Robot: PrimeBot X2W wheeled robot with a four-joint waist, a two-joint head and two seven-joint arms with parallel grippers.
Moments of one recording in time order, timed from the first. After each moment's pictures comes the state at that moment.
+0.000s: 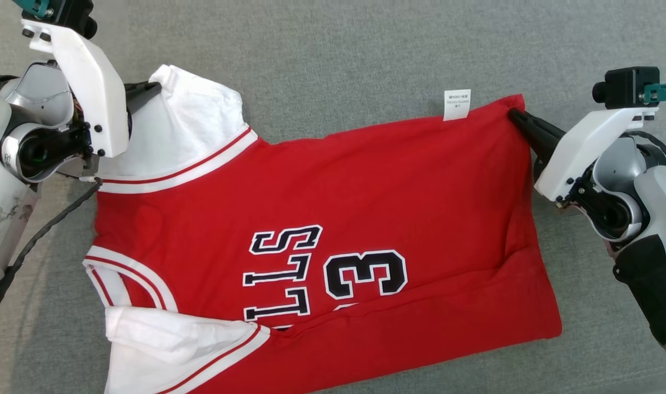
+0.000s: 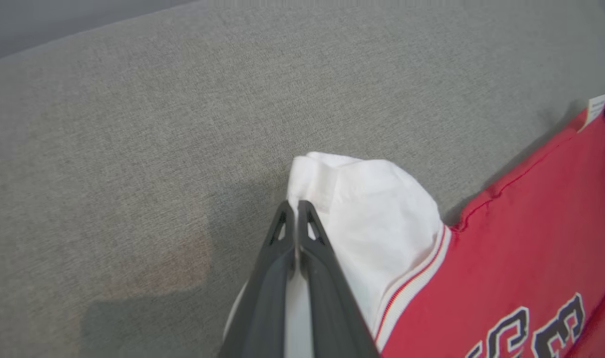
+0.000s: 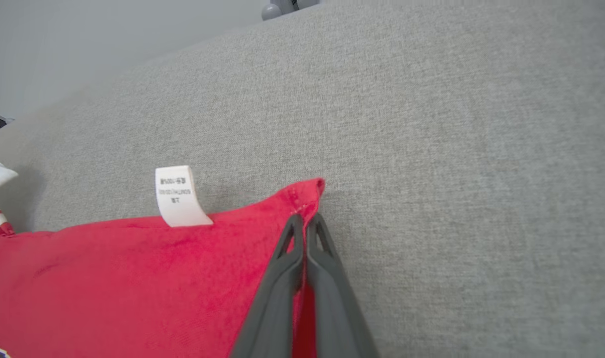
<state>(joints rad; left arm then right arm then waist) -1.09 0.53 -0.79 0.59 -1.10 -0.13 0.65 -0.82 -0.33 0.49 0.62 0.89 0.13 0.26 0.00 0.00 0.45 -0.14</state>
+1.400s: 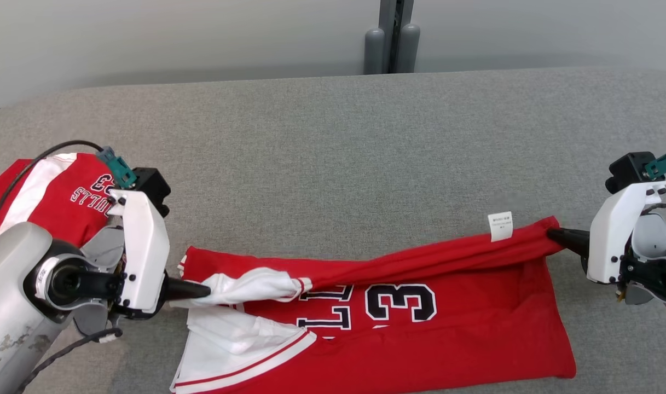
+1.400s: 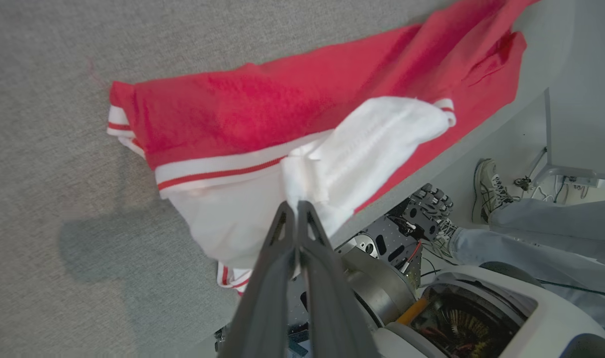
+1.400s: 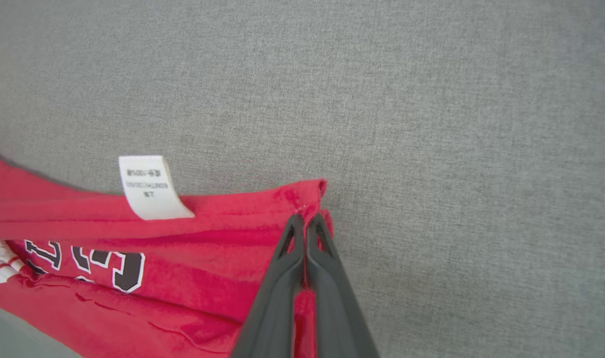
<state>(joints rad) -0.74 0.70 -0.88 0.18 -1.45 0.01 1.06 -0.73 -0.61 0.82 0.60 1.17 0.13 0.50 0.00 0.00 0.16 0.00</state>
